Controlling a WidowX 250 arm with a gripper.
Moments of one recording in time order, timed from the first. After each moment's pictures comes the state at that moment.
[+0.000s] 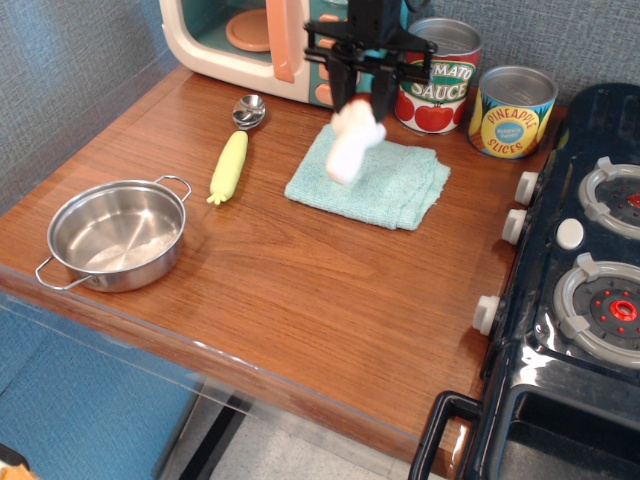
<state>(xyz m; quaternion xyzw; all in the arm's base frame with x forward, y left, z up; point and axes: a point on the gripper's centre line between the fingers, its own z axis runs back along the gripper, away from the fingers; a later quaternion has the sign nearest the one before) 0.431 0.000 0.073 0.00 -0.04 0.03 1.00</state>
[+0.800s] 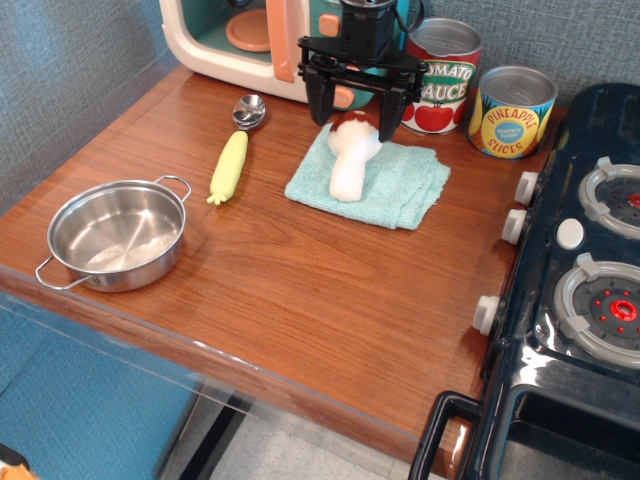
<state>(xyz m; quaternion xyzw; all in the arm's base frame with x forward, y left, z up) 0.428 0.008 0.066 0.02 -0.06 0.04 1.00</state>
